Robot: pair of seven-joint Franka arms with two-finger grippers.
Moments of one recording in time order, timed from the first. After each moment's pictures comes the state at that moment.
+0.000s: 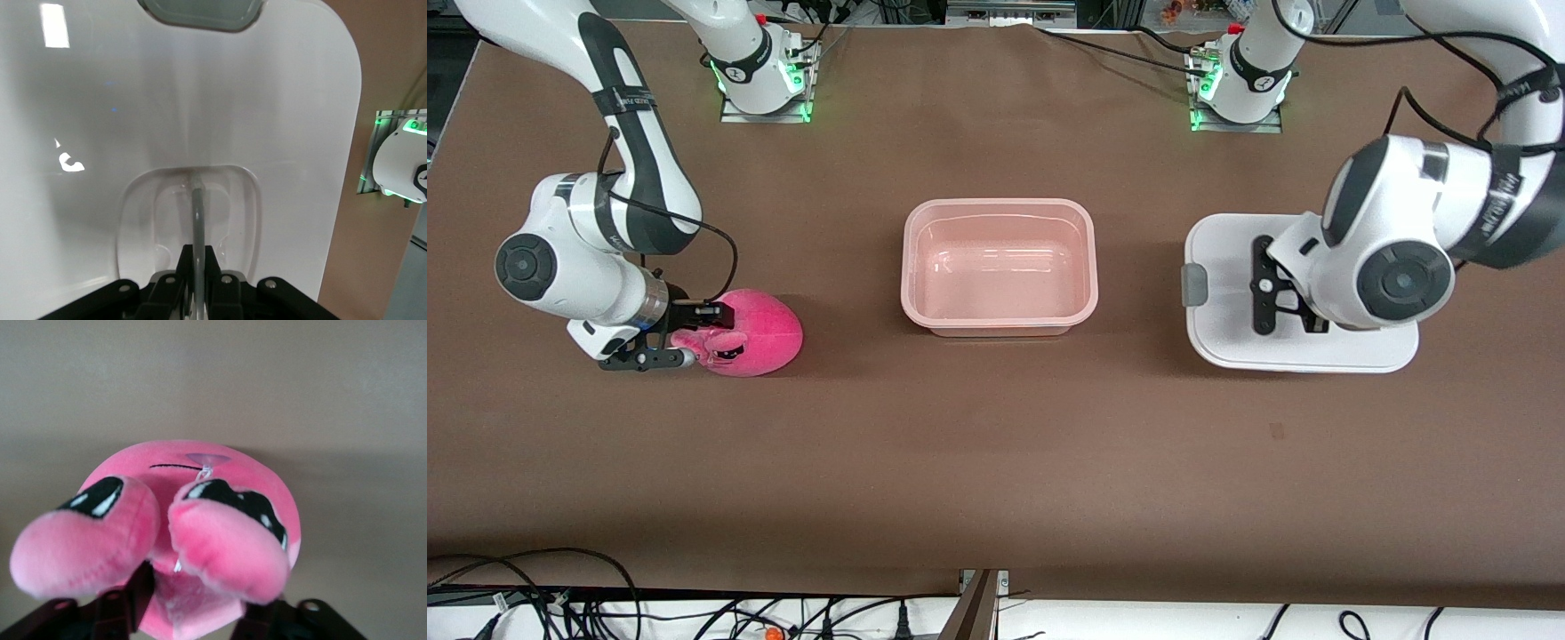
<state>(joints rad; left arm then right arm) -0.05 0.33 -0.21 -1.58 0.24 1.51 1.30 0.10 0.36 -0.03 -1.91 0.08 2.15 -0.03</state>
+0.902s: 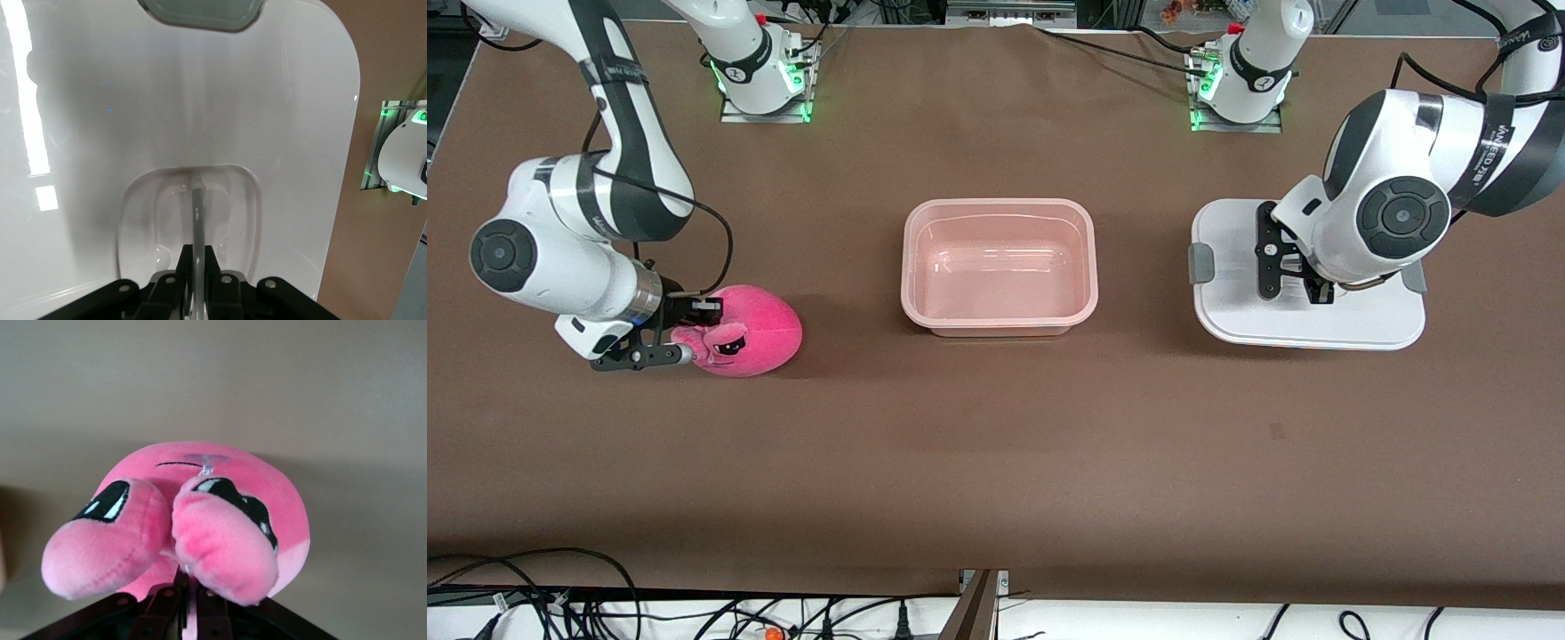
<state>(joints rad) -0.02 0.22 -0.21 -1.73 0.24 1.59 1.30 0.10 0.32 0.01 -1.75 0.08 1.95 -0.04</state>
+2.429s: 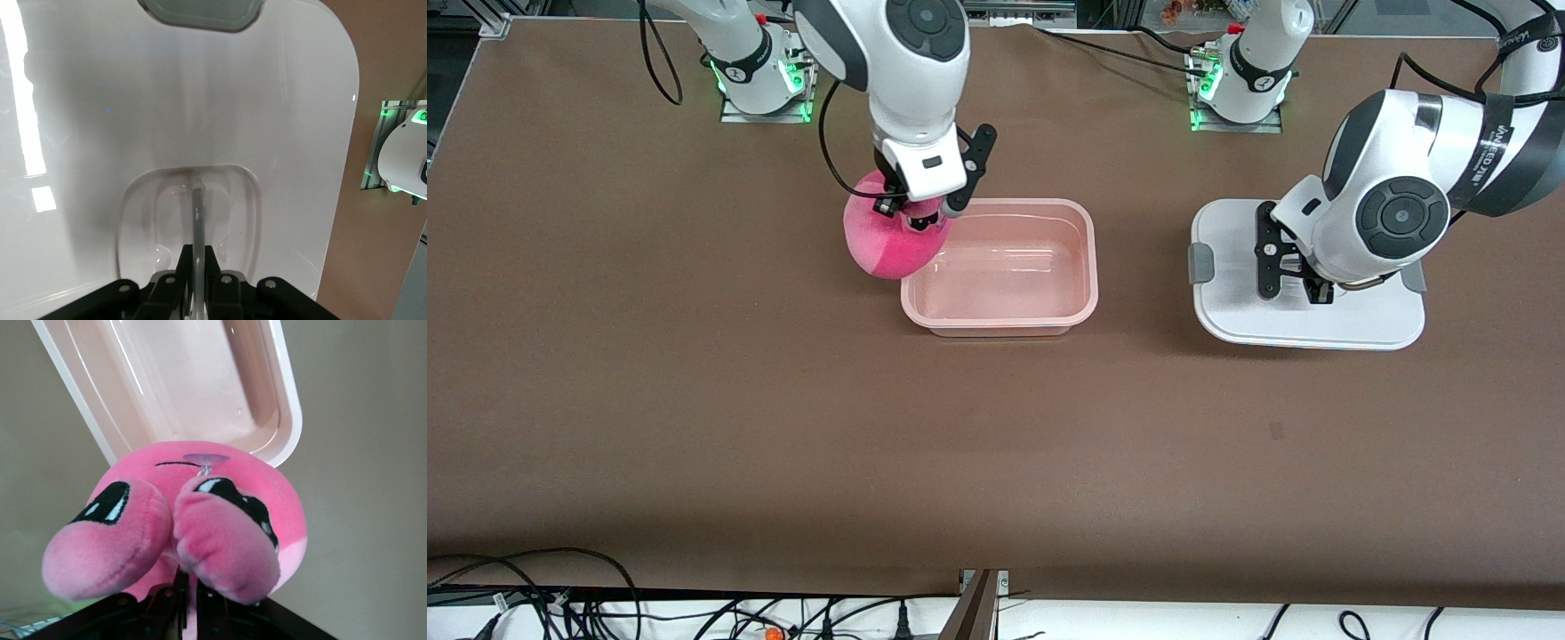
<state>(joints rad) -0.02 0.22 -0.21 -1.73 0.24 1.59 1.30 0.57 0.37 0.26 -1.38 -0.24 1.53 -0.41</state>
